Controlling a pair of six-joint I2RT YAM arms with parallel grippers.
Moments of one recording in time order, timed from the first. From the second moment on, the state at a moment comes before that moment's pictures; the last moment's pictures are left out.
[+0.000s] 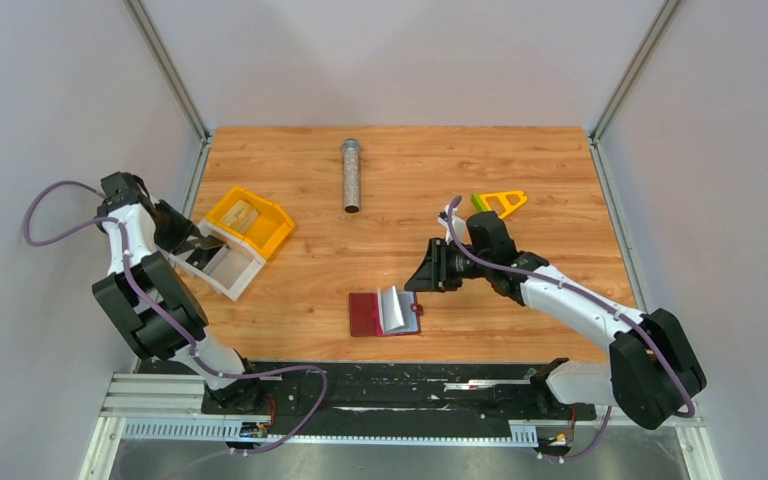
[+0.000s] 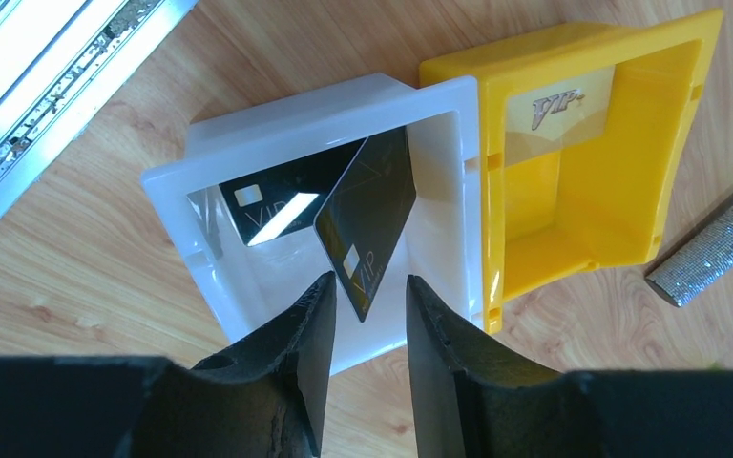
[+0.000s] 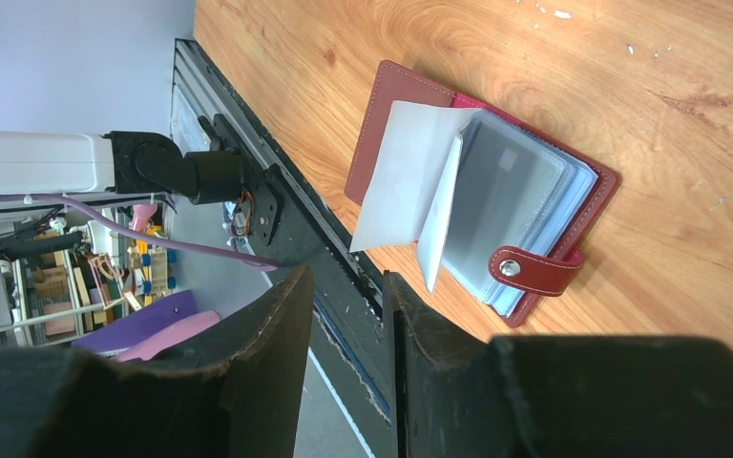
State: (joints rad) left arm 0.60 1.61 1.26 -0.78 0.24 -0.39; right arm 0.57 1.27 0.71 -0.08 -0.65 0.67
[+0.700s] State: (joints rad) left arm 0.57 1.55 1.30 -0.85 0.23 -0.40; right arm 0.57 1.24 0.73 -0.14 -0.62 0.68
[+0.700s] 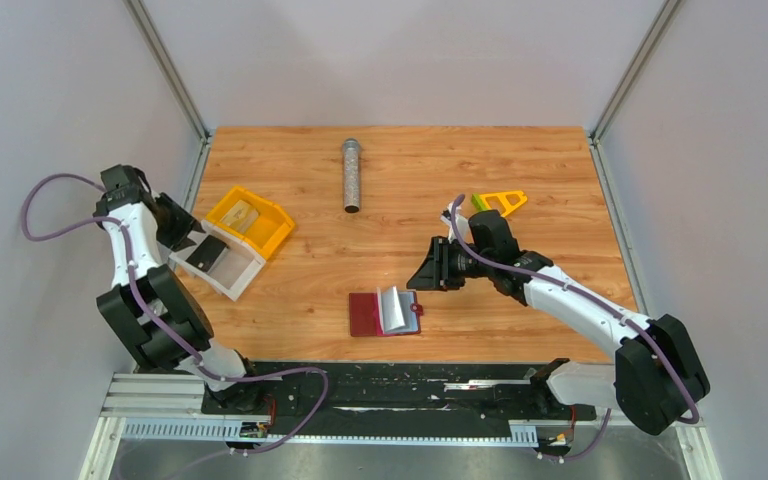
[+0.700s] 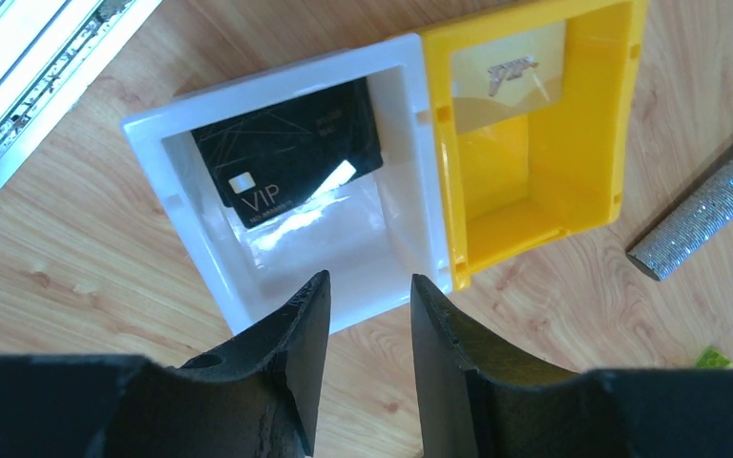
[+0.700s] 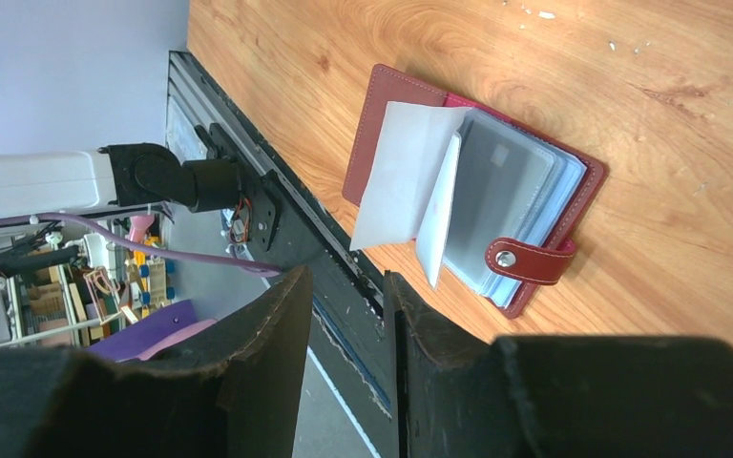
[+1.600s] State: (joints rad) left arm -0.09 1.14 1.02 -0.76 0.48 -0.51; right arm 0.65 1.43 0.69 -0.14 -0.60 0.70
